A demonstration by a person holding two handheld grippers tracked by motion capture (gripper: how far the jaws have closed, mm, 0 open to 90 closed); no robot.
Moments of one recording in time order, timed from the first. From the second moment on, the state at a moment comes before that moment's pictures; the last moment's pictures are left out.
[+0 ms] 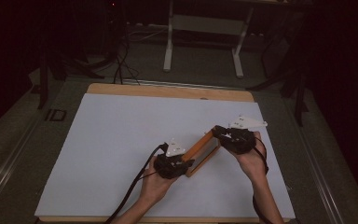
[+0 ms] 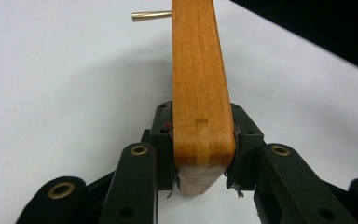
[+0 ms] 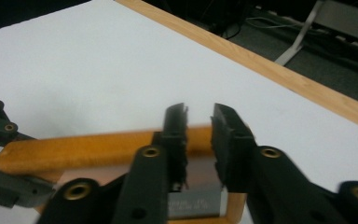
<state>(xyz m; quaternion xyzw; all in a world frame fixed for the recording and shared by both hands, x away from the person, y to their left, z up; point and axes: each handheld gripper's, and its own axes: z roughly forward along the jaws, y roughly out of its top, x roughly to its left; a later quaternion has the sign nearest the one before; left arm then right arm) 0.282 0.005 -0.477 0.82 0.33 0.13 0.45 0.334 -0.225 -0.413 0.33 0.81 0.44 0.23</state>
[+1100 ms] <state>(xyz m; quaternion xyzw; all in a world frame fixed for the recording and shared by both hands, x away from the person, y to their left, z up) 0.279 -0.001 -0.507 0.82 0.34 0.11 0.46 0.334 -0.252 -0.444 0.35 0.78 0.46 0.23</state>
